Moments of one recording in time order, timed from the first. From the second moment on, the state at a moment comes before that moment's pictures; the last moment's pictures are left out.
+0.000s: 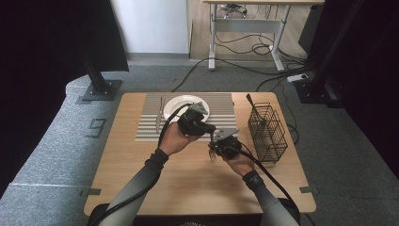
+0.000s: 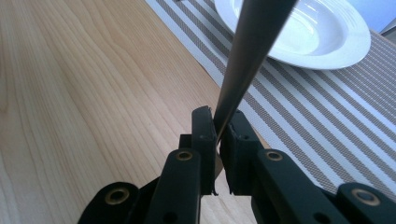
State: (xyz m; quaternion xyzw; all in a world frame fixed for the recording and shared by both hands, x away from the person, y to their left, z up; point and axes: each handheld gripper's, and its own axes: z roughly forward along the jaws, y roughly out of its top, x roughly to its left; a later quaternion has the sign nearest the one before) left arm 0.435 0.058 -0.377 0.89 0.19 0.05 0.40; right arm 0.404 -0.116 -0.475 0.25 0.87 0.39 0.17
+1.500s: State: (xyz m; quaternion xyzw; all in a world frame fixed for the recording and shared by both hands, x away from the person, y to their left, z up) left arm 0.355 0.167 -0.516 0.84 0.28 0.14 0.44; right arm 0.454 -0.151 -0.447 0.34 0.84 0.37 0.20
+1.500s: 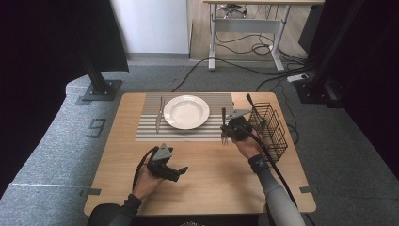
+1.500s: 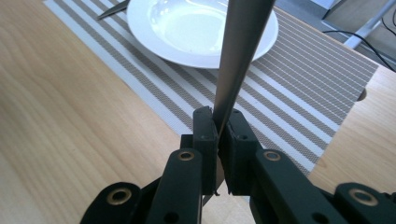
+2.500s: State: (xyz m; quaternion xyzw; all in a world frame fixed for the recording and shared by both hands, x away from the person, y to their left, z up) left arm 0.352 0.163 -0.548 0.88 0.29 0.15 0.33; right arm 0.538 -0.131 -0.471 0.40 0.85 0.28 0.21
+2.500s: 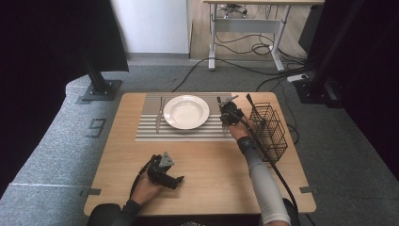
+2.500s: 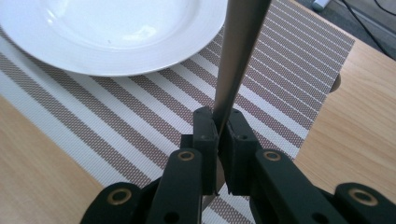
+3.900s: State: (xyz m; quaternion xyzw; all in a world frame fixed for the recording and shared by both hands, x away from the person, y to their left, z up) left arm 0.354 0.163 -0.549 0.88 0.30 0.13 0.33; right arm 0.588 -0.130 -0.529 0.46 0.83 0.24 0.20
